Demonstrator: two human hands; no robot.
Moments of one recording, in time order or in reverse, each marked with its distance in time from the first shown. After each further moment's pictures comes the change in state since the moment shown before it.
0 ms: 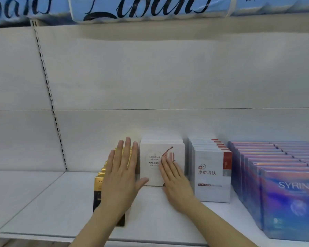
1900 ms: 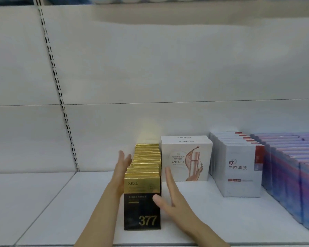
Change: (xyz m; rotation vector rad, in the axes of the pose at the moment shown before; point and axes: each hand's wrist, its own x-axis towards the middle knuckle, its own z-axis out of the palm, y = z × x) left_hand 0.013 -0.113 0.073 -1.942 -0.551 -0.960; right_hand -0.004 -0.126 -0.074 1.183 -0.125 0.228
